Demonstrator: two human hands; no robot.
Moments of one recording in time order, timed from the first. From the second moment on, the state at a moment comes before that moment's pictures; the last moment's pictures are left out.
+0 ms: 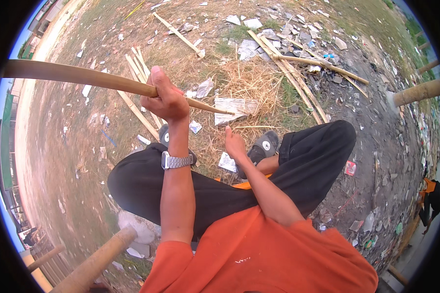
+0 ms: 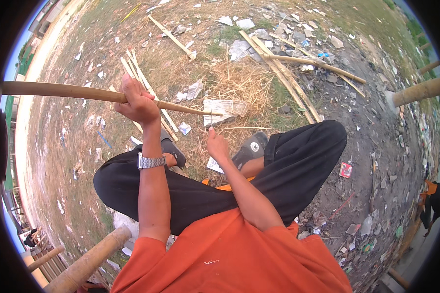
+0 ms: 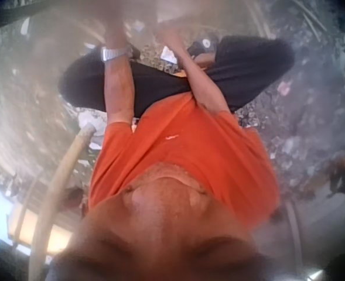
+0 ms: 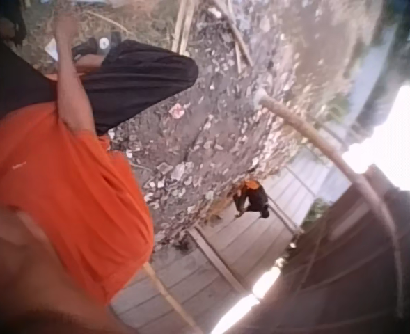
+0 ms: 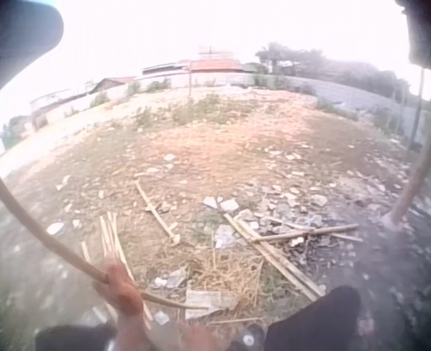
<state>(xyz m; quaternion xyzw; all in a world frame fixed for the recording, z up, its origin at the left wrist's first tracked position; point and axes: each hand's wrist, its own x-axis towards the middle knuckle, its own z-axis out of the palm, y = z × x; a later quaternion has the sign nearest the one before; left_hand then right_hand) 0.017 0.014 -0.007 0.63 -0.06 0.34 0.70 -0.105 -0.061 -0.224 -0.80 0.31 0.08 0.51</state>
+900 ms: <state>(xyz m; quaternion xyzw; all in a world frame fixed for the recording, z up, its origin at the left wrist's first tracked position) 0.024 0.015 -0.004 0.61 -0.03 0.34 0.71 -0.096 -0.063 -0.245 -0.73 0.36 0.13 0.57</state>
